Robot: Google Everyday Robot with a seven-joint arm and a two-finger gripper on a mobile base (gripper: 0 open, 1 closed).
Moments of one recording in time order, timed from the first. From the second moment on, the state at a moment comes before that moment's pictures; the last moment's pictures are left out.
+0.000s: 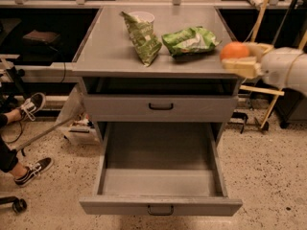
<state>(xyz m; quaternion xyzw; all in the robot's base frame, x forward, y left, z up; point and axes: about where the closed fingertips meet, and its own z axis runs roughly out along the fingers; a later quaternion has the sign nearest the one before) 0.648 -0.251 0.910 -0.32 0.71 0.13 0.62</state>
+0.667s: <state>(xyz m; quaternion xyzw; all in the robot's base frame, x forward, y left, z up) 0.653 -0.244 1.046 -0.31 0.67 0.10 0.67</state>
